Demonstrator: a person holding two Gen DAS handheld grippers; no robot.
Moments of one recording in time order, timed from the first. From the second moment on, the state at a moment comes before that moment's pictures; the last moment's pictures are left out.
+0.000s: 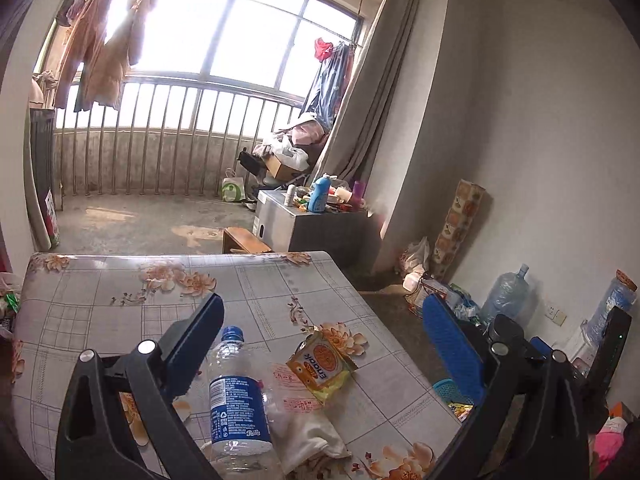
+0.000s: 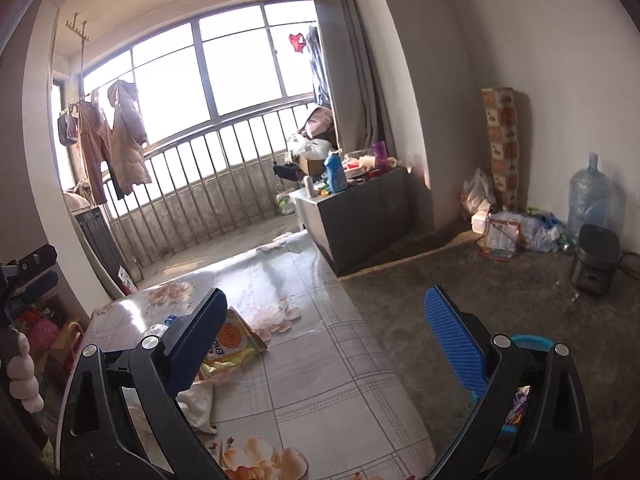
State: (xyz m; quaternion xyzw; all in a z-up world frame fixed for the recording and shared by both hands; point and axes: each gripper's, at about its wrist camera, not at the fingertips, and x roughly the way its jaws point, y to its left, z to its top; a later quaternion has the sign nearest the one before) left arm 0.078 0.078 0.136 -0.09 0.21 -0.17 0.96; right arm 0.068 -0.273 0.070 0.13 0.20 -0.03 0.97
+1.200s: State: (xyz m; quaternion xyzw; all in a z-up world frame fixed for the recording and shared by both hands) left arm 0.139 0.188 -0.040 -0.16 0.44 -0.10 0.88; right arm 0.189 -0.079 -0.029 0.27 0.54 0.26 0.75
